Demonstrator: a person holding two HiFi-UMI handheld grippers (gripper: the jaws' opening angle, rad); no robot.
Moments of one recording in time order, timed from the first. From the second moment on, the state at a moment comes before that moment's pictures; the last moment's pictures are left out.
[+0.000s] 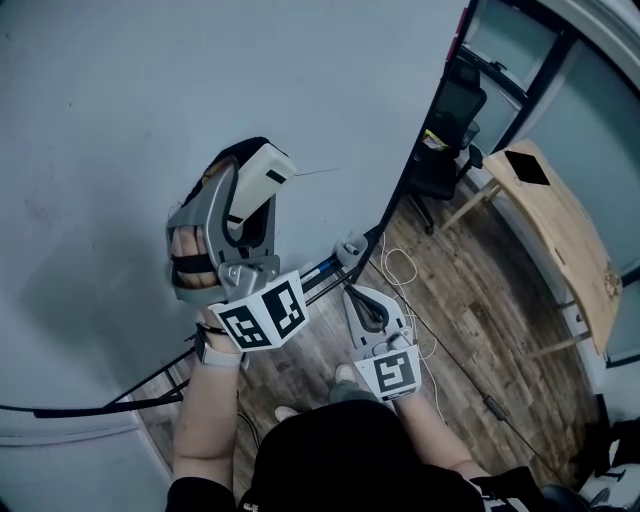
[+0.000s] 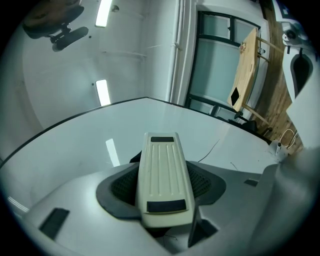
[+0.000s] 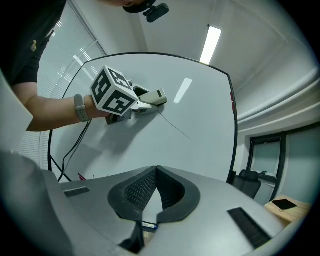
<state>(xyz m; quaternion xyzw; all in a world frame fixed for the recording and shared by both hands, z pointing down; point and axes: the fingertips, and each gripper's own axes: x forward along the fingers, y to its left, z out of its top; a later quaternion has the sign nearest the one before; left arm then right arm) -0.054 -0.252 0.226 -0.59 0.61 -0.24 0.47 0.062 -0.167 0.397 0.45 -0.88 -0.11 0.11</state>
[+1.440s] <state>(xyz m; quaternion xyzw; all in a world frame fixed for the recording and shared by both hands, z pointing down) 0.090 -0.345 0.322 -0.63 0.62 -0.22 0.42 0.233 -0.232 0.420 0.48 -0.86 -0.10 0.13</state>
